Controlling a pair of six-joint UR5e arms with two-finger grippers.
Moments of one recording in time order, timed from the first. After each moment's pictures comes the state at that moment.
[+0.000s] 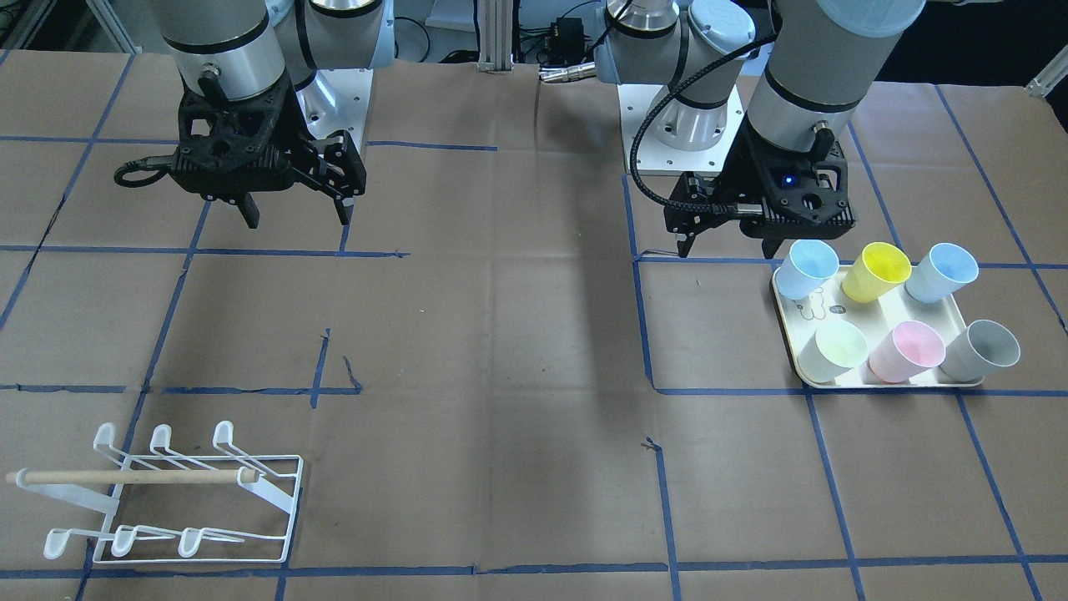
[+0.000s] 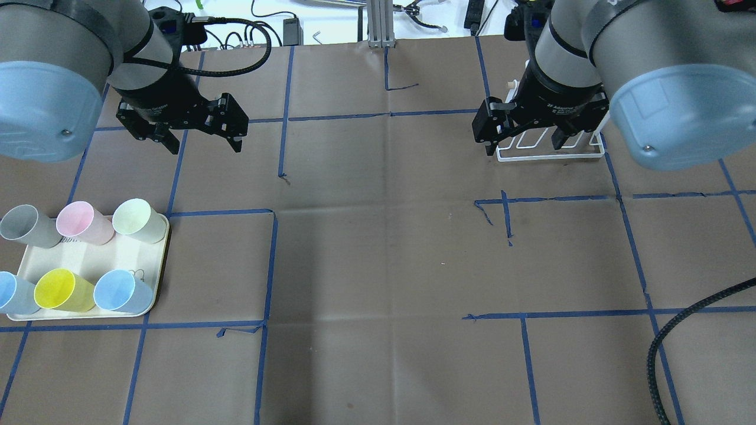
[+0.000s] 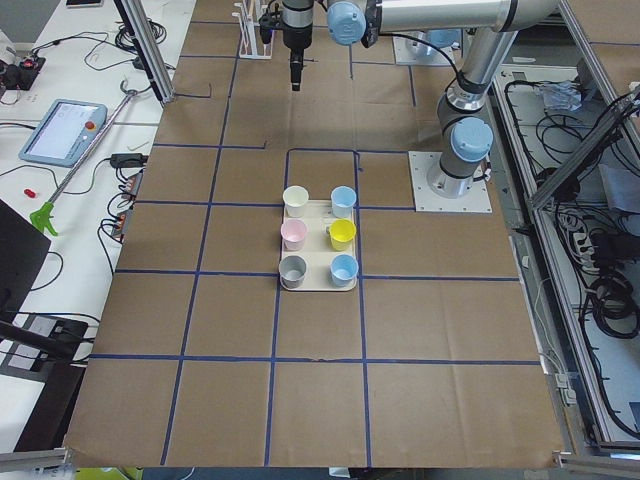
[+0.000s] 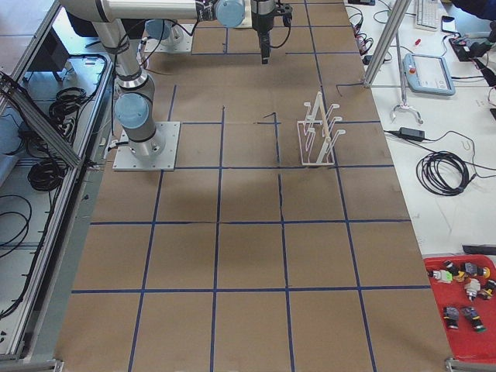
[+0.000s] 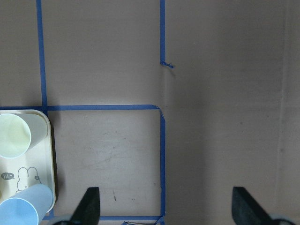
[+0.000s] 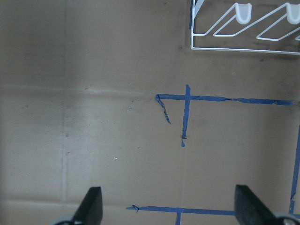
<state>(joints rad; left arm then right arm) -1.56 -1.59 -1.63 -1.44 1.58 0.02 1.66 -1.60 1.66 -1.72 -1.56 0.03</state>
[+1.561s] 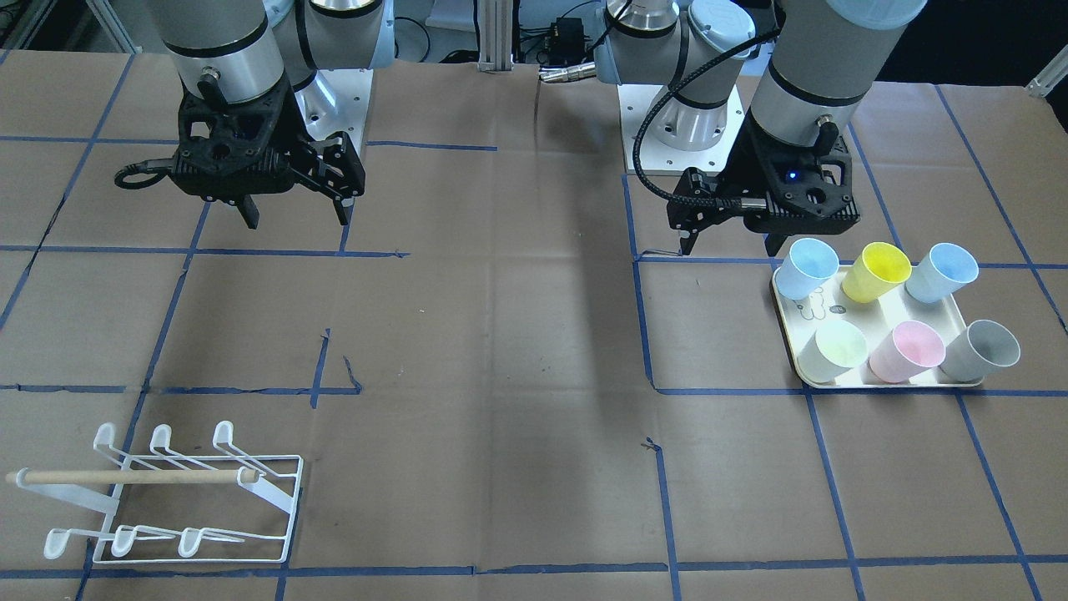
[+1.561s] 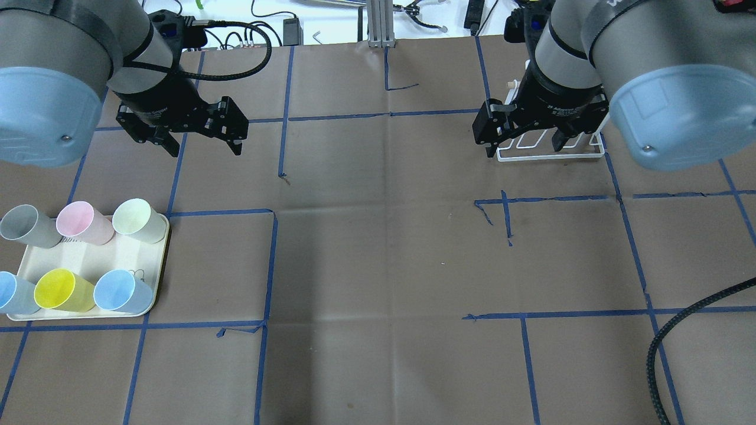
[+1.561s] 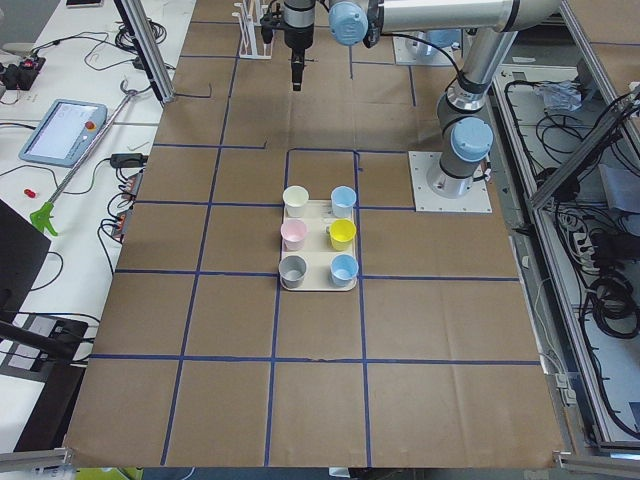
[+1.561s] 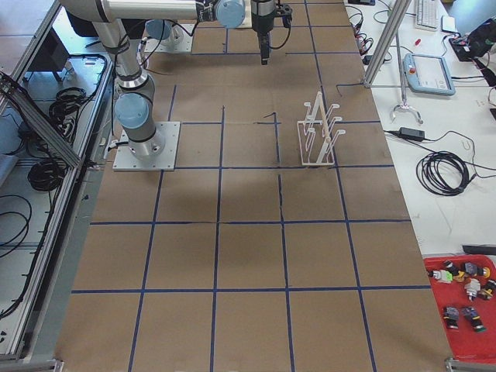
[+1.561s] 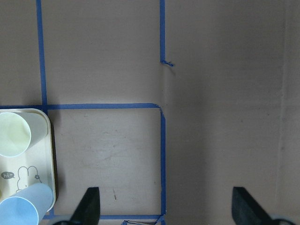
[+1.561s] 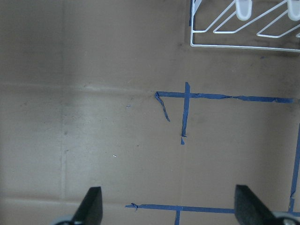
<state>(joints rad) -1.55 -1.58 -1.63 -1.44 1.58 0.03 1.66 -1.60 1.67 -1.71 -1.56 0.03</state>
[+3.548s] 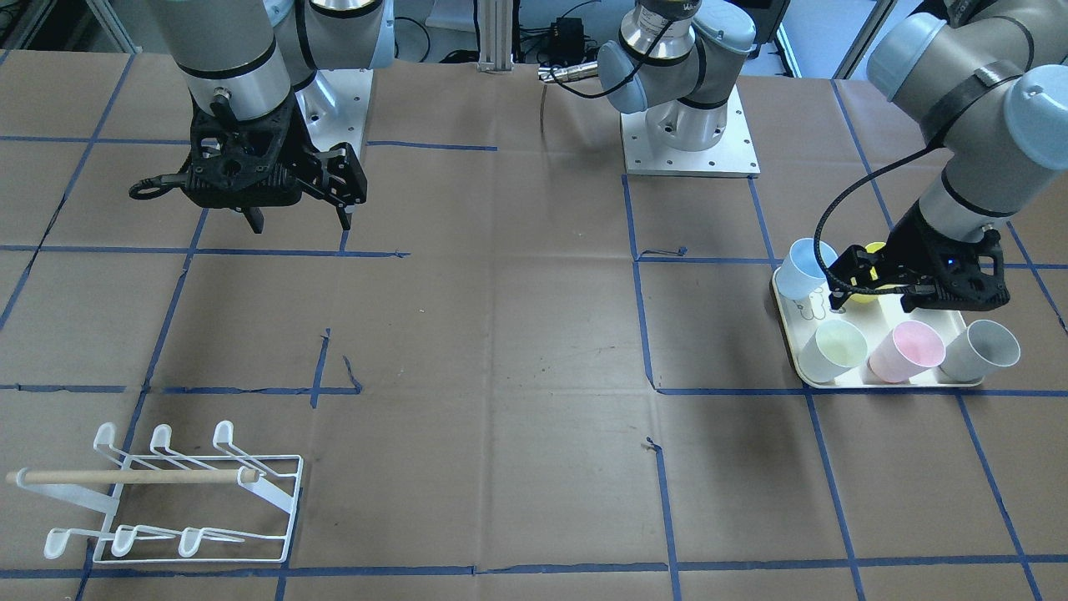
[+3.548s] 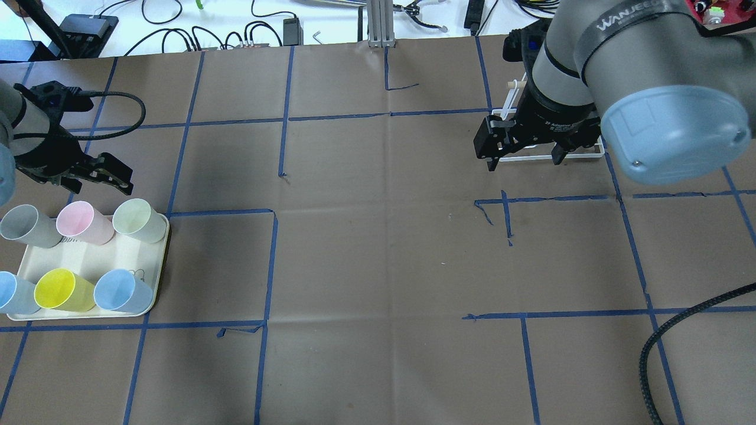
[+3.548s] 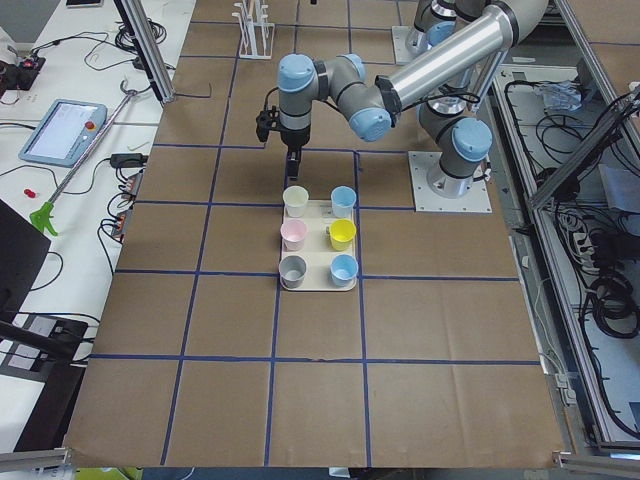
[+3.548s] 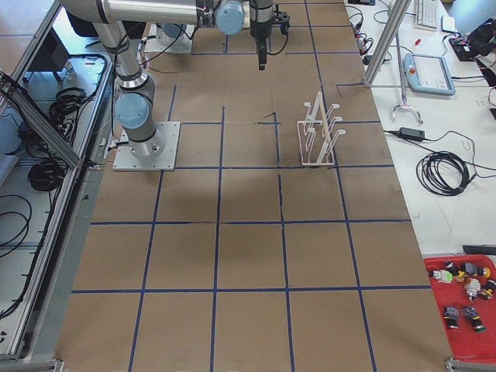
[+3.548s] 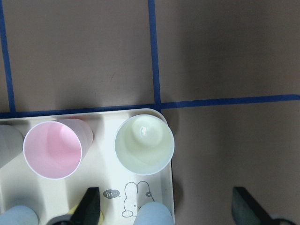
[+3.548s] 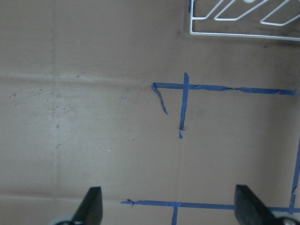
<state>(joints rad) -1.12 -1.65 -1.90 -1.10 1.58 0.50 1.66 -1.60 1.71 -1.73 -1.57 0.02</state>
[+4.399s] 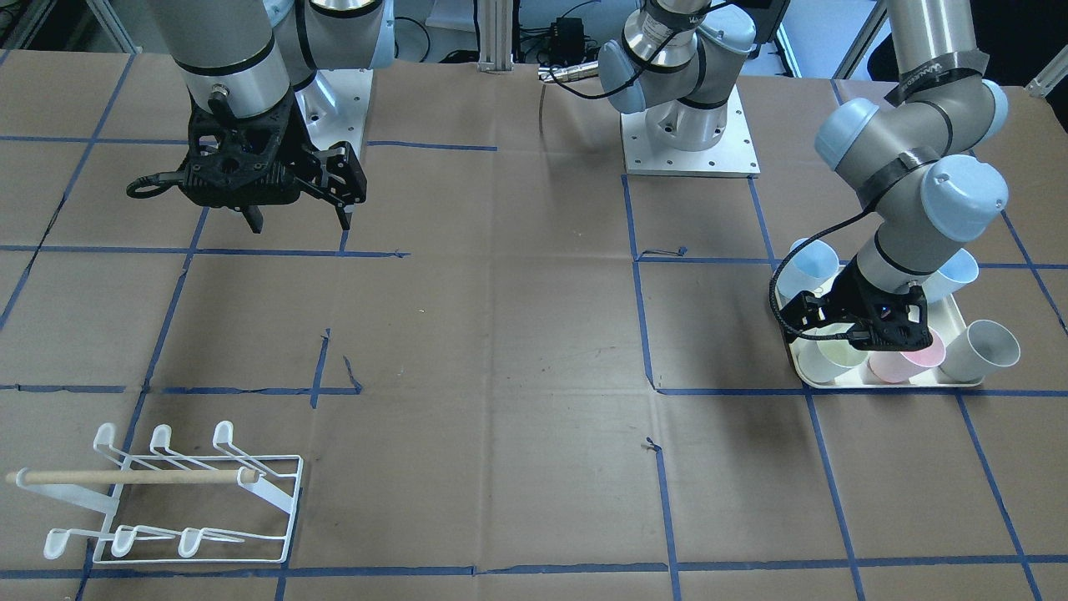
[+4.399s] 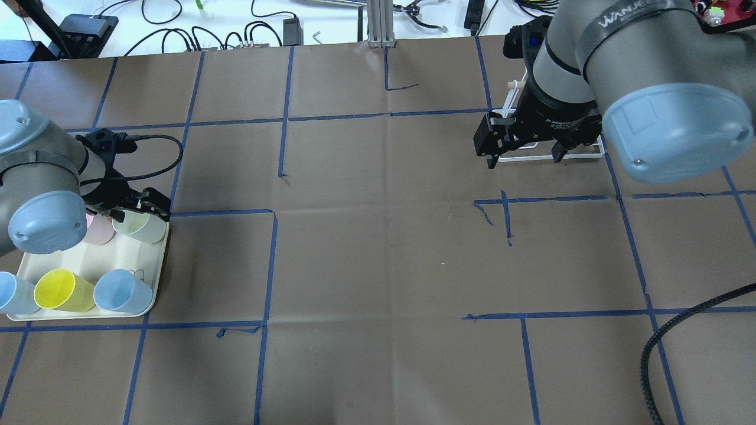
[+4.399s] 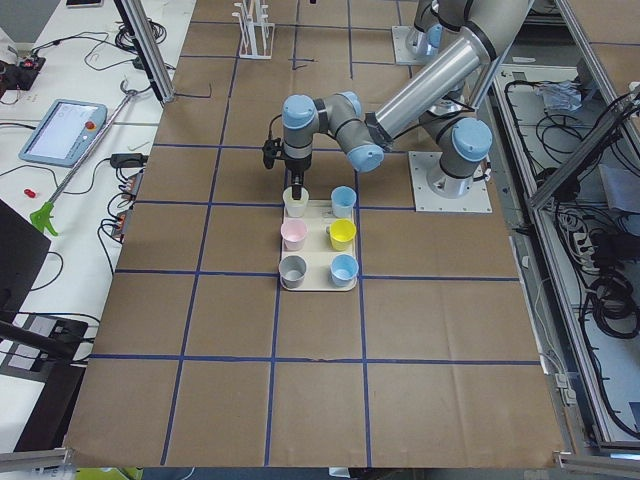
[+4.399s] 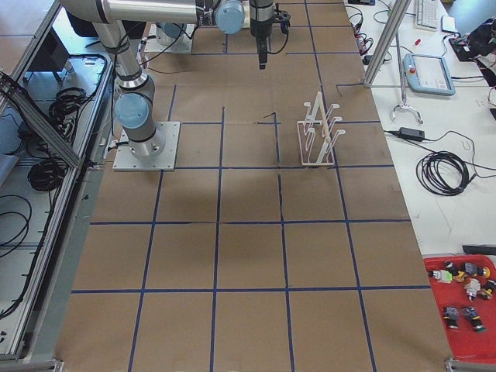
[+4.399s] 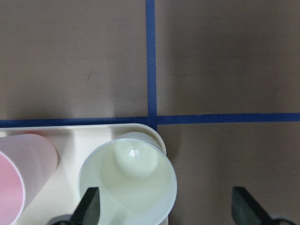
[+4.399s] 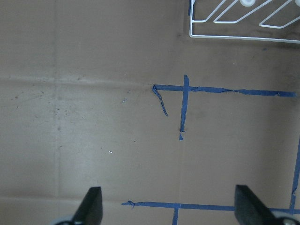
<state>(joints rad) -1.12 -1.76 -2.06 -0.87 1.56 0.47 1.66 -1.60 1.71 -1.73 -1.57 0.02</state>
